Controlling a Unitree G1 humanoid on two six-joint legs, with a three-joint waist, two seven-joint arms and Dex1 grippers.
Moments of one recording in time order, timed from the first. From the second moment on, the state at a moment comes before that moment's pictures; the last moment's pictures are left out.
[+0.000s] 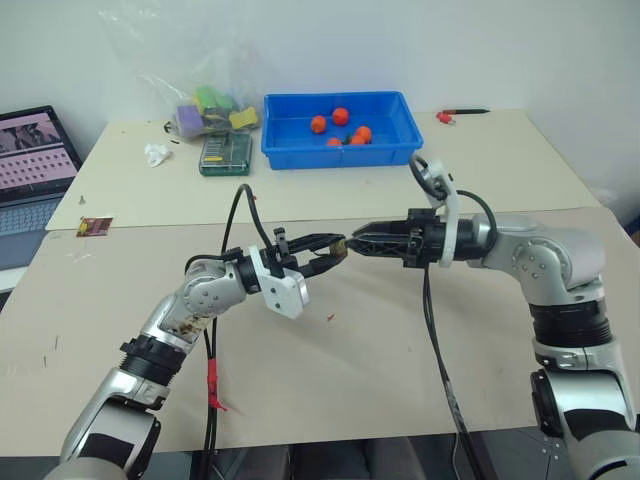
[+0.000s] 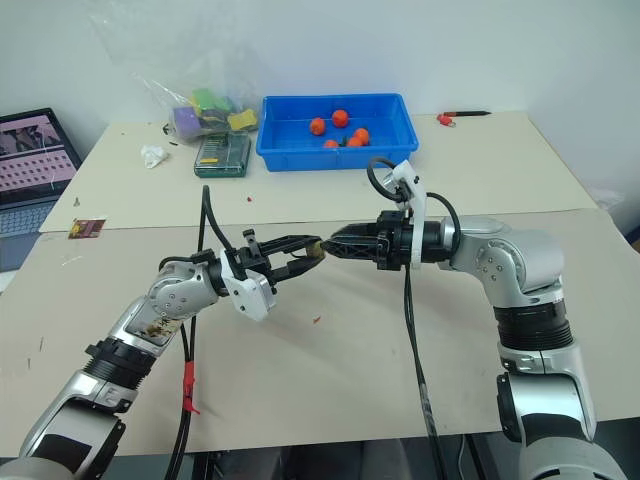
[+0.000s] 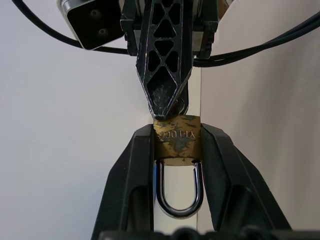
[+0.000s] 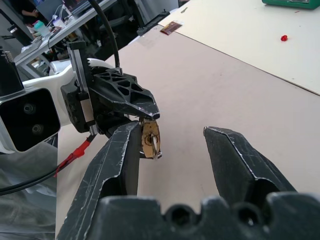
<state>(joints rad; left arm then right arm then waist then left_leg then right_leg) -0.57 0.54 -0.31 0.17 0.20 -0.76 -0.54 -0.77 -0.60 0.03 -0.06 0.76 1.04 0.93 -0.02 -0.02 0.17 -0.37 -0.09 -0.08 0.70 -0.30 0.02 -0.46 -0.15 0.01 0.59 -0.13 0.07</state>
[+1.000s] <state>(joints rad) -0.59 0.50 -0.29 0.21 0.15 -0.71 -0.59 -0.76 -0.59 0.03 -0.06 0.76 1.04 0.96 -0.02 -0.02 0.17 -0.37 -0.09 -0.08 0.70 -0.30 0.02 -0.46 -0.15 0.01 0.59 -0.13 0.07</state>
